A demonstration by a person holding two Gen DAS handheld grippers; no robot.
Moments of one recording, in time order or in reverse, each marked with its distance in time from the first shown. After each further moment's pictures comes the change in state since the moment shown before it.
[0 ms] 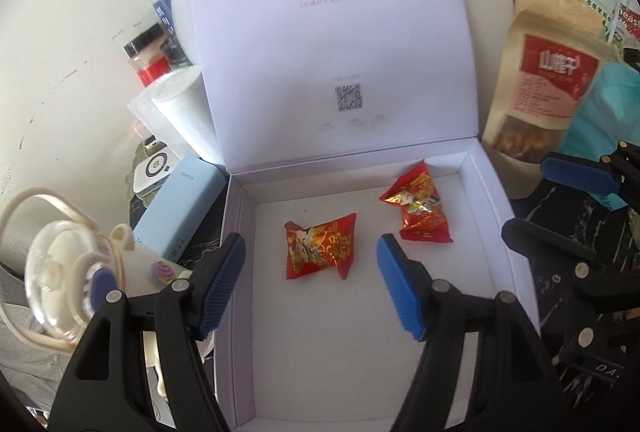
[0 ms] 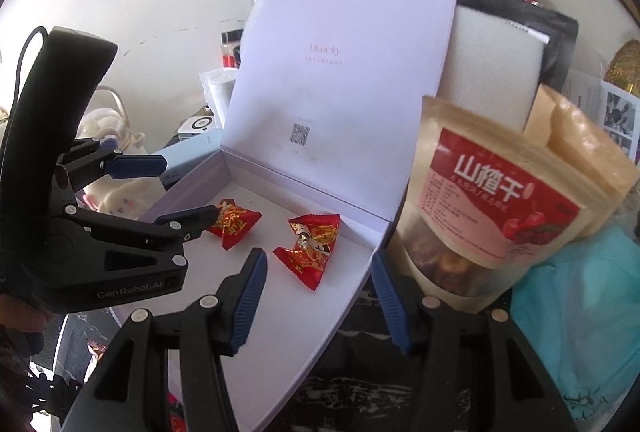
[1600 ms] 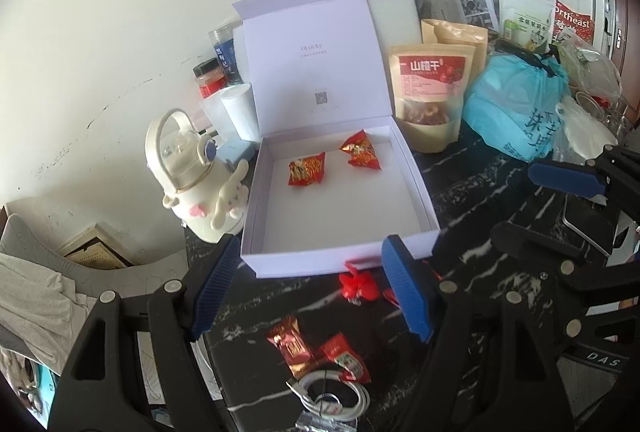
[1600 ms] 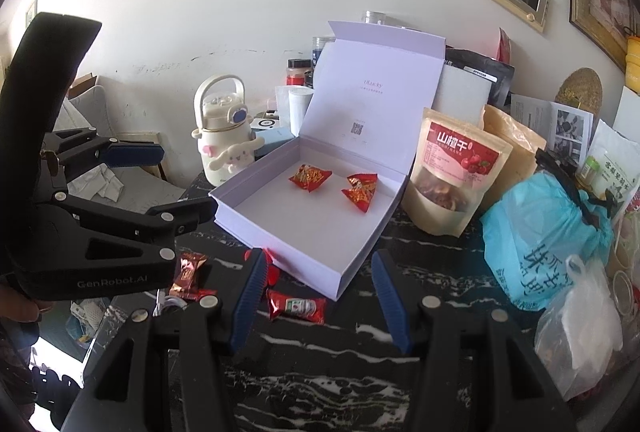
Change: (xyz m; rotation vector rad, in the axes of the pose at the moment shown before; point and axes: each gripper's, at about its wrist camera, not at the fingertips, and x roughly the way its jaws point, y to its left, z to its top) left arm -0.183 -0.021 -0.126 -0.016 -0.169 0.020; right arm -0.165 0.101 -0.108 -0.062 -0.106 -0.016
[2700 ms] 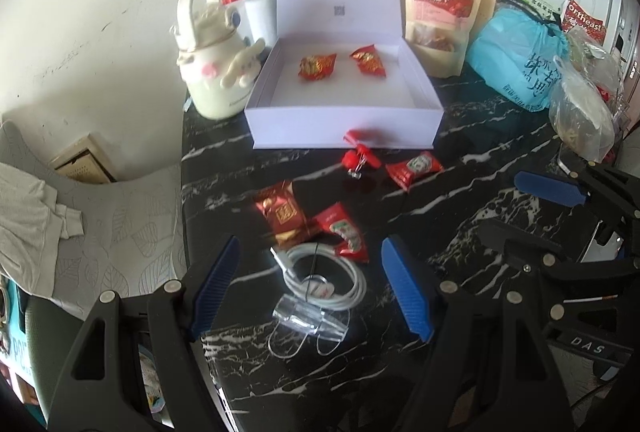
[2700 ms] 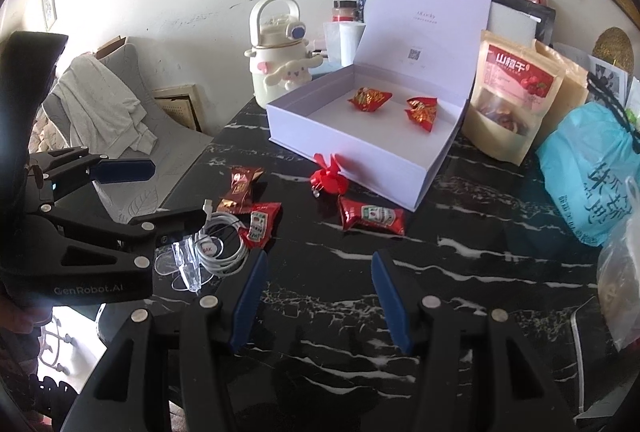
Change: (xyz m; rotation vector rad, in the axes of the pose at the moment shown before) left arm -0.009 0.010 -0.117 -0.147 0.143 -0.031; right arm 0.029 0.048 -0.076 -0.003 0.137 0.129
